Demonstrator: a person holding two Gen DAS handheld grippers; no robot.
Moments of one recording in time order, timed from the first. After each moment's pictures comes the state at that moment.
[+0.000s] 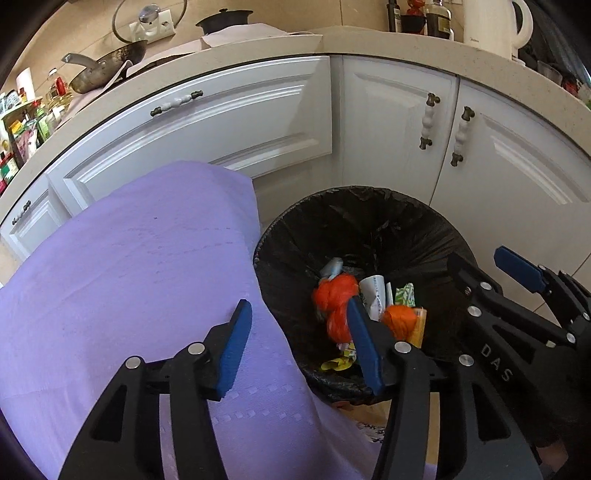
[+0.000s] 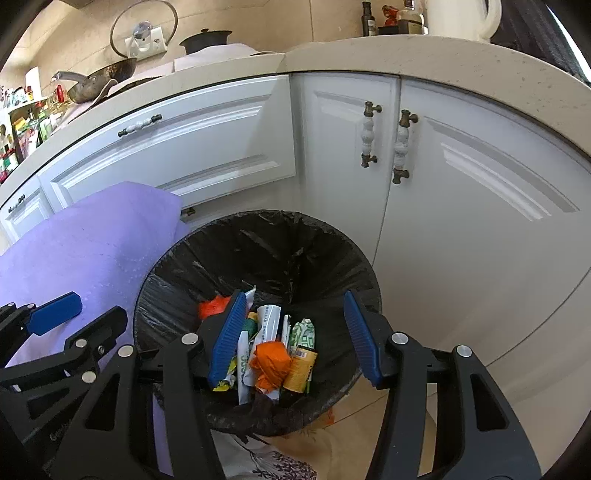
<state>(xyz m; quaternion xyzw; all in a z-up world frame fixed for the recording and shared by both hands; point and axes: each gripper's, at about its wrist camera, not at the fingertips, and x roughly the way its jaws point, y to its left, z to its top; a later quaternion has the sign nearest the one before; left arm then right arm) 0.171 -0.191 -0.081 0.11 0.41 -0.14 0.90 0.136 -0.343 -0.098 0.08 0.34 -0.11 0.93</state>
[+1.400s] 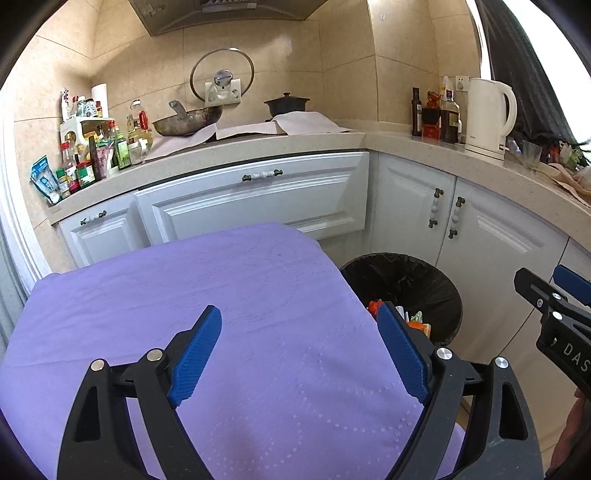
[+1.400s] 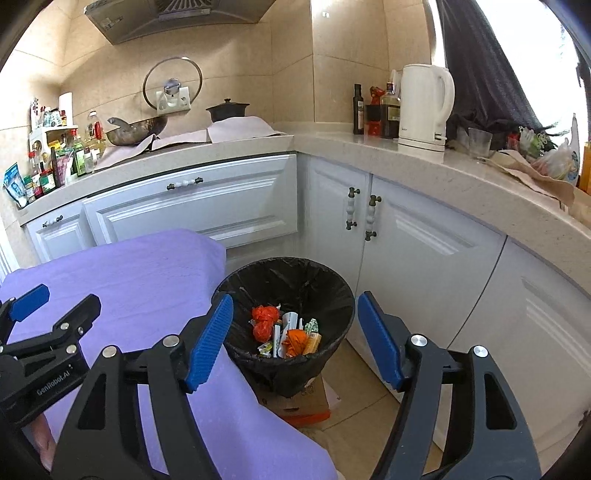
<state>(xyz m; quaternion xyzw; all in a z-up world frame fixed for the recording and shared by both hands) 0.045 -0.073 0.008 0.06 0.27 -0.11 0.96 -0.023 -0.262 0.011 0.05 0.24 -0.13 0.96</state>
